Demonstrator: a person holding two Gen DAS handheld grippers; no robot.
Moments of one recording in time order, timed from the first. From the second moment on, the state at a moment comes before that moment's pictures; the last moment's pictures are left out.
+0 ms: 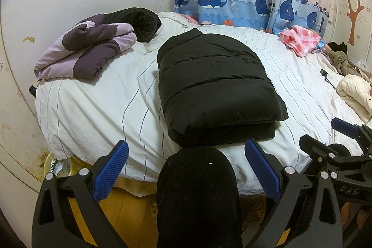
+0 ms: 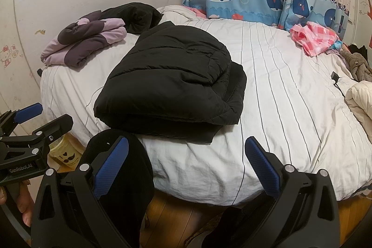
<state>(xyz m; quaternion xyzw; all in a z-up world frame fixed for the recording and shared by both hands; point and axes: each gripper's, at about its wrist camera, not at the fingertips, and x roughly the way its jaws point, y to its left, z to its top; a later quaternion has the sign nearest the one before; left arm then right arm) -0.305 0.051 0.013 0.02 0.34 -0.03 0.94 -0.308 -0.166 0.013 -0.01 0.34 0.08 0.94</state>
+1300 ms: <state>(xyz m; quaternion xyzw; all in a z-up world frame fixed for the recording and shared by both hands) -0.295 0.064 0.009 0.02 0.35 -0.02 0.94 -0.306 -0.167 0.010 -0.01 0.34 0.08 0.94</state>
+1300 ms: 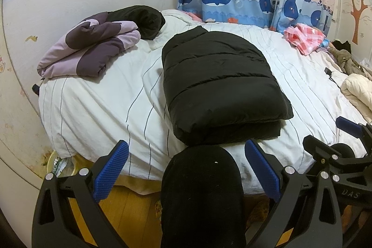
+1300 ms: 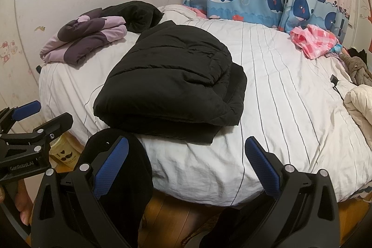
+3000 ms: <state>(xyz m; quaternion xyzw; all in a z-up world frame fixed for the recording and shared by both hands) -0.296 0.057 0.010 0.03 0.35 0.02 0.94 -0.305 -0.190 0.000 -0.02 0.35 0.10 0.93</state>
